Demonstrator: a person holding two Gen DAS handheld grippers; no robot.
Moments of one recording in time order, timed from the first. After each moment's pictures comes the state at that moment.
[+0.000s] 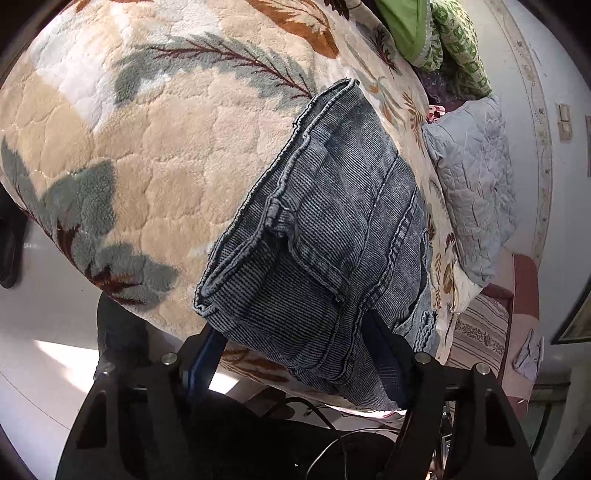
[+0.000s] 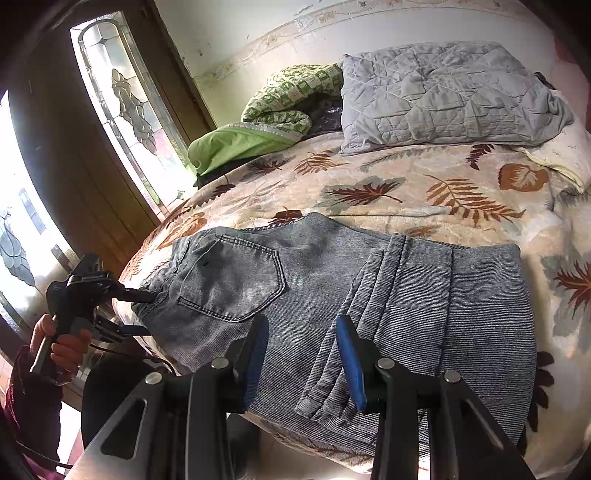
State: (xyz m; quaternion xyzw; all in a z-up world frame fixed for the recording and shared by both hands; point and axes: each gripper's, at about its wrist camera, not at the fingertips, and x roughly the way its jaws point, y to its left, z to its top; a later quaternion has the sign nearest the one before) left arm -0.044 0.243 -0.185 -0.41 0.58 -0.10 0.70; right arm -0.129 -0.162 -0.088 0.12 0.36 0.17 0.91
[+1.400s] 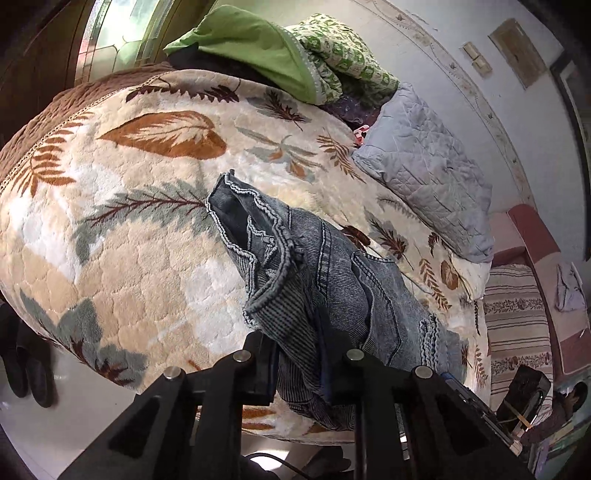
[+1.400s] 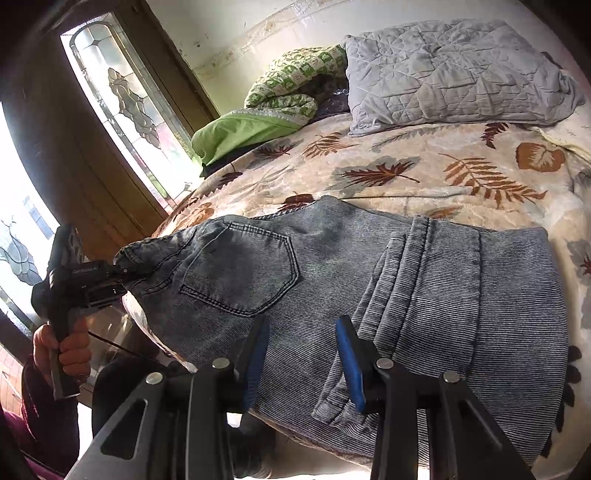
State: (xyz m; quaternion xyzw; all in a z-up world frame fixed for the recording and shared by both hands) left arm -0.056 0.205 -0.107 -0.25 0.44 -0.13 0.85; right arm -0.109 -0.148 -0.099 0.15 0.39 0.20 0.89
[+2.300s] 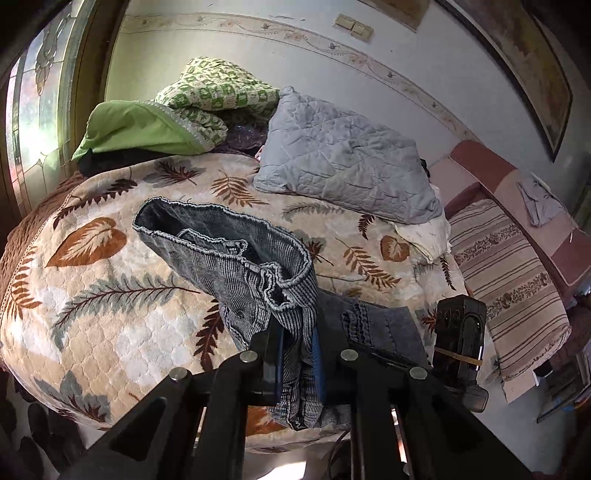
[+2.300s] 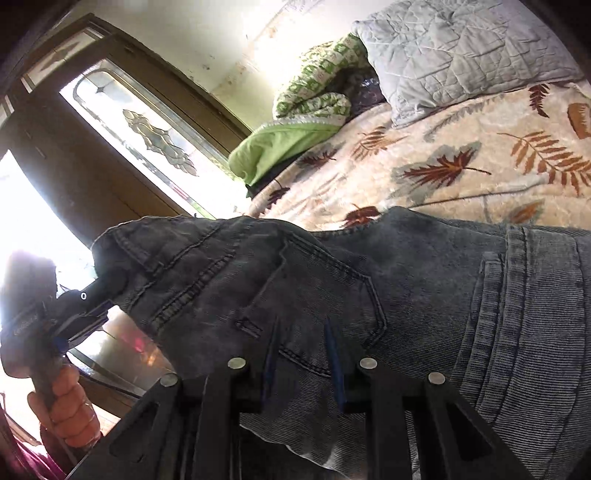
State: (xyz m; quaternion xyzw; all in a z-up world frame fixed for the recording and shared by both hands) left arm -0.092 0.086 -0.002 -0.09 0.37 -0.22 0.90; right arm -0.066 -0.130 -0.099 0.27 0.37 0.29 0.84
